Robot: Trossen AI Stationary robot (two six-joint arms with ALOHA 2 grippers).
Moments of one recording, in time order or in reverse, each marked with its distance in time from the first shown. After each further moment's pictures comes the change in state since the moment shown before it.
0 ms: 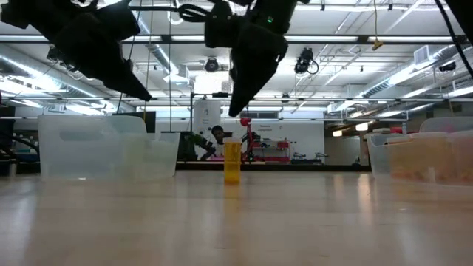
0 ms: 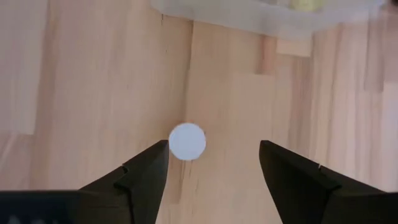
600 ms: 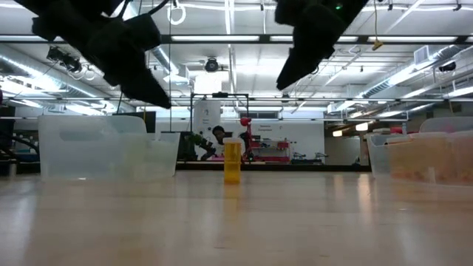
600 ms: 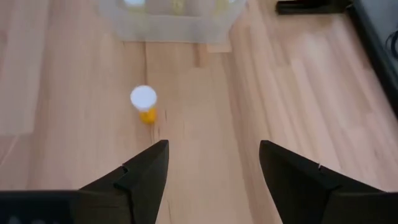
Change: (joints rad) left arm 0.109 0.143 0.020 0.161 0.150 0.001; right arm 0.000 -0.524 -0.583 0.347 0.127 0.123
